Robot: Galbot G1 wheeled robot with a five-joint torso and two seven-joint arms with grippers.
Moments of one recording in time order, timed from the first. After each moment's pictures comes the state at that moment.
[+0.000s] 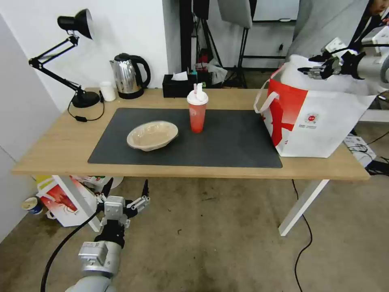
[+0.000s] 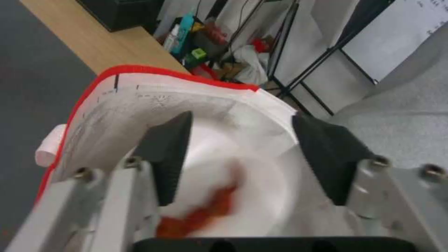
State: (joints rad) left arm 1.80 -1.50 -0.55 -2.30 0.00 0.00 0.00; right arm 0.10 0.43 -0.30 1.50 0.60 -0.53 -0.47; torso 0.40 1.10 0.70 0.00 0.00
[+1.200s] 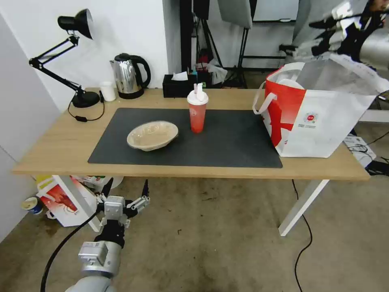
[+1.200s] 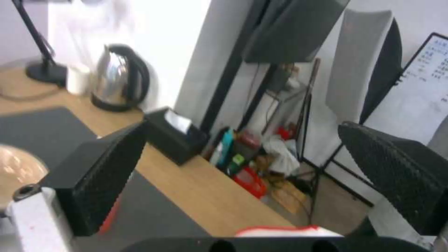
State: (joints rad) left arm 1.80 -1.50 -0.55 -2.30 0.00 0.00 0.00; right arm -0.02 0.39 -0.05 1.89 1.05 -0.56 -0.15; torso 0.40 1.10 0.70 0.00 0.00
